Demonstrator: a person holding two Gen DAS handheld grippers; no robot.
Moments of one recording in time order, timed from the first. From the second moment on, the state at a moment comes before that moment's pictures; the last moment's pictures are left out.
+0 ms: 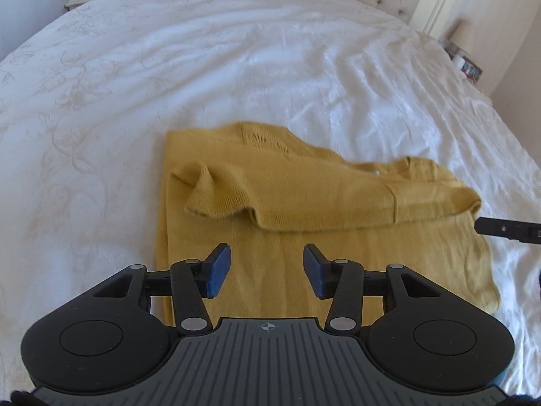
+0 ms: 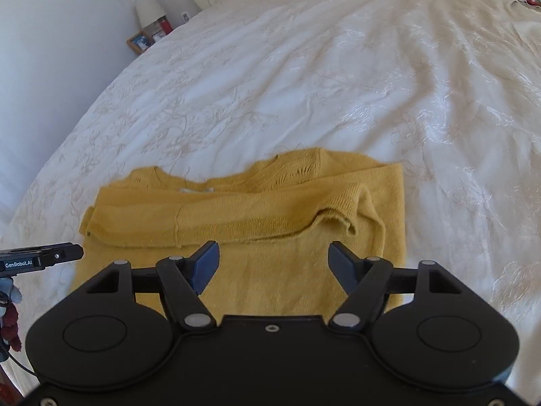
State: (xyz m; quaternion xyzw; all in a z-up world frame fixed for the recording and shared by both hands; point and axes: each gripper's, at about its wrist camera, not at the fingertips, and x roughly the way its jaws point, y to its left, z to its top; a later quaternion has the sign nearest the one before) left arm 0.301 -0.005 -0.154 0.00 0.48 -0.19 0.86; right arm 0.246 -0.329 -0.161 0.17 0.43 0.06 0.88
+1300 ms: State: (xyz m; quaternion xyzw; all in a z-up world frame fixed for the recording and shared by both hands) left arm 0.328 -0.010 -0.193 0.07 0.50 -0.16 0.85; right arm 0.269 -0.334 -0.203 0.11 0.49 0.00 0.87
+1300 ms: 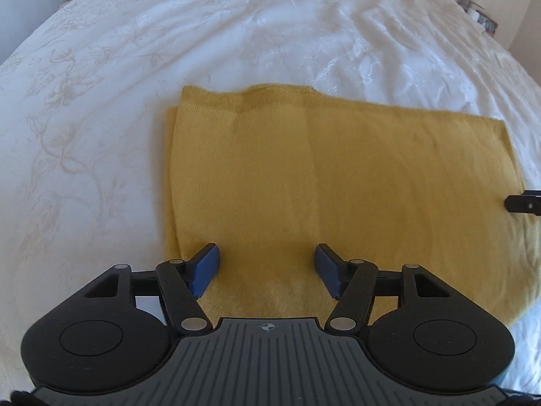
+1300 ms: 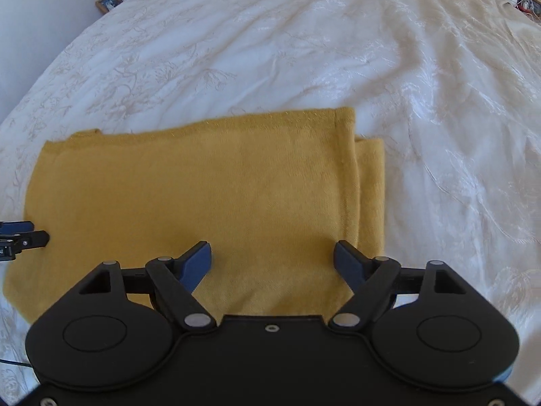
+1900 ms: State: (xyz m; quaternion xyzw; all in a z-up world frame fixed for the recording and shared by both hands) left arm 0.258 -0.018 -0.187 0.06 0.55 -0.18 0.81; right arm 0.190 -0.340 -0.199 0.20 0.51 -0.05 0.83
